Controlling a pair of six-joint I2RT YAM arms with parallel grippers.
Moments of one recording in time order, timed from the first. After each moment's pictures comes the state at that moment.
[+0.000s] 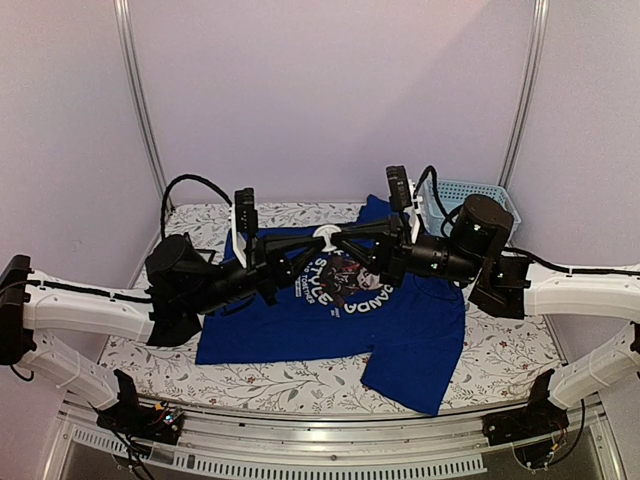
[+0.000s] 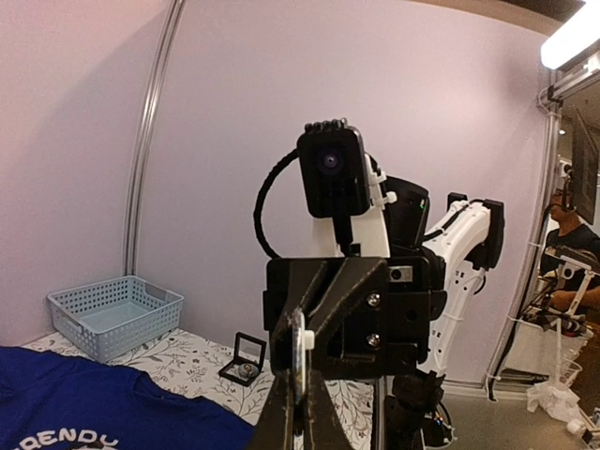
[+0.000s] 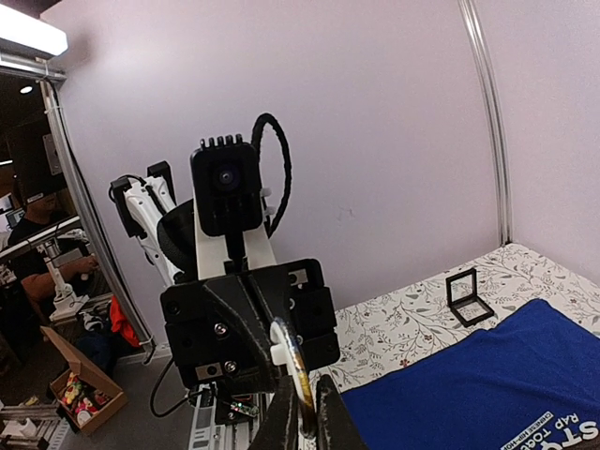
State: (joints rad) left arm -1.05 1.33 0.66 1.02 0.21 -0.29; right arm 0.99 1.31 0.88 0.58 -0.42 0.32
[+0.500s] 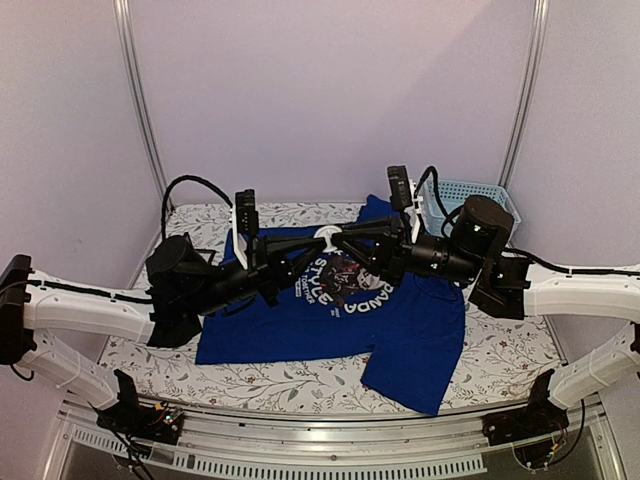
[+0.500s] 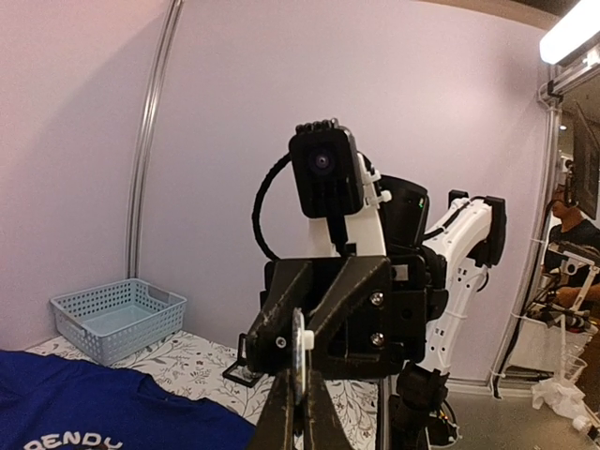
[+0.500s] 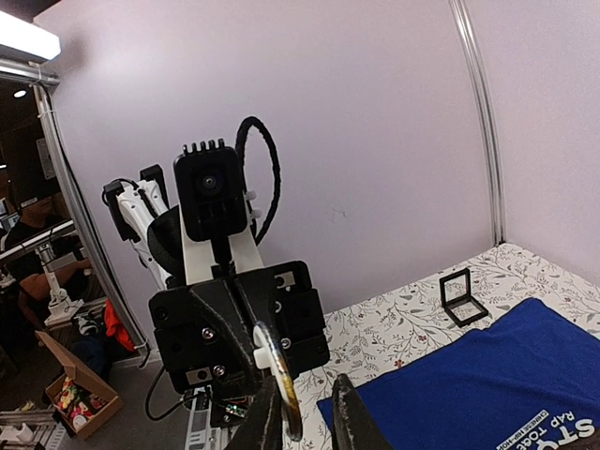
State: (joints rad) left arm -1.05 1.33 0.66 1.02 0.21 -0.27; right arm 0.99 1.31 0.88 0.59 -0.41 0.33
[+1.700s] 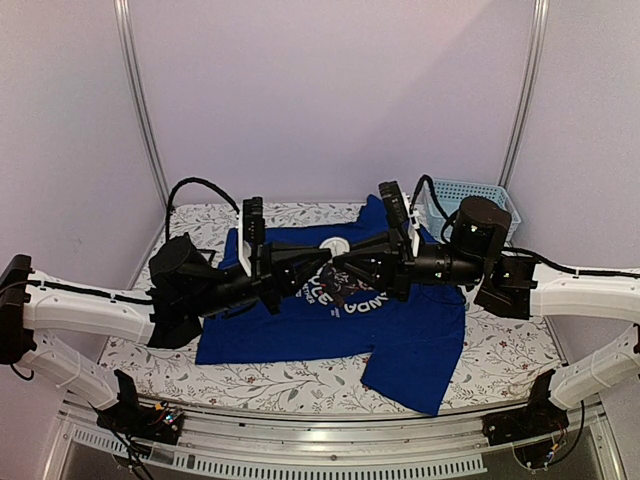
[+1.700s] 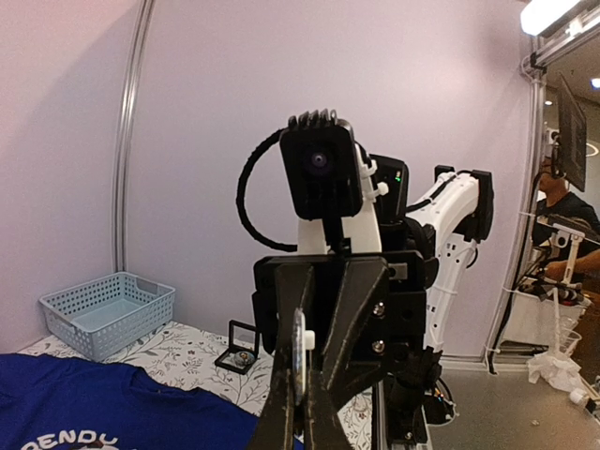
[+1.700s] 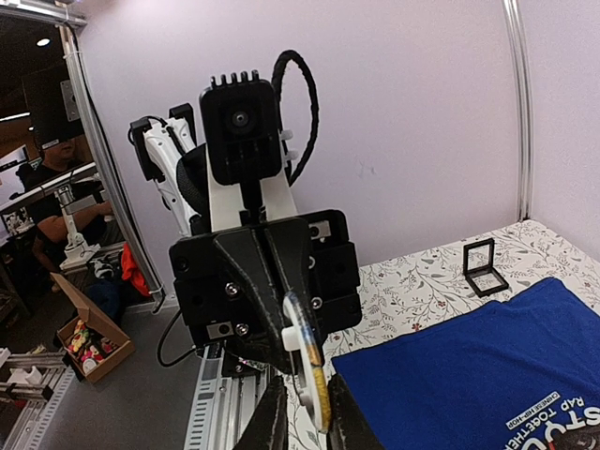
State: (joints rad) left arm -1.07 1.33 0.66 0.98 0.25 -0.22; right arm 0.99 1.28 0.88 0.44 -0.52 0.23
